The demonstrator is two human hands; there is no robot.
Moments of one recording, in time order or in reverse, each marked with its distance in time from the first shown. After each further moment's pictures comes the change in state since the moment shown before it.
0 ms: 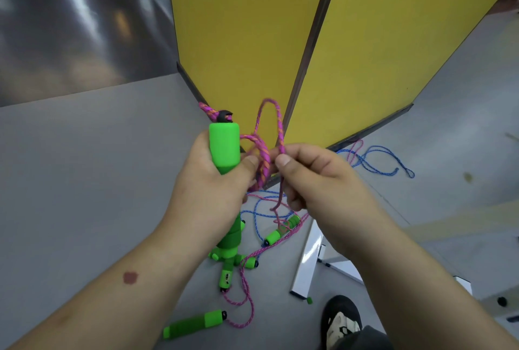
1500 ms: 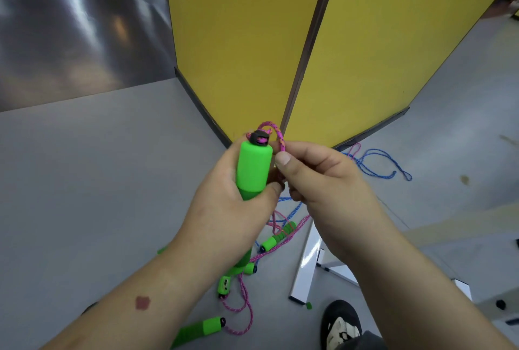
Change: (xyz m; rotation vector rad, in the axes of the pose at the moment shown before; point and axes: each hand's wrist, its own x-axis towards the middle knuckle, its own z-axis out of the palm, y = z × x) left_hand -0.017 0.010 0.008 0.051 -0.189 0.137; right_hand -0.005 -0.011 0.000 0.178 0.010 -0.120
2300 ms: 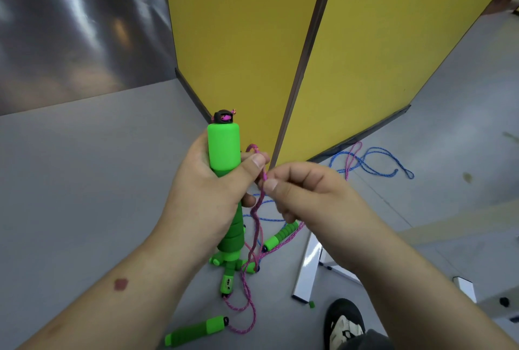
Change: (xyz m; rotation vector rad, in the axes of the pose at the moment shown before) left_hand 0.011 -0.003 -0.014 -0.271 0.102 -0.089; right_hand -0.007 0.007 -0.003 -0.191 -0.150 0.105
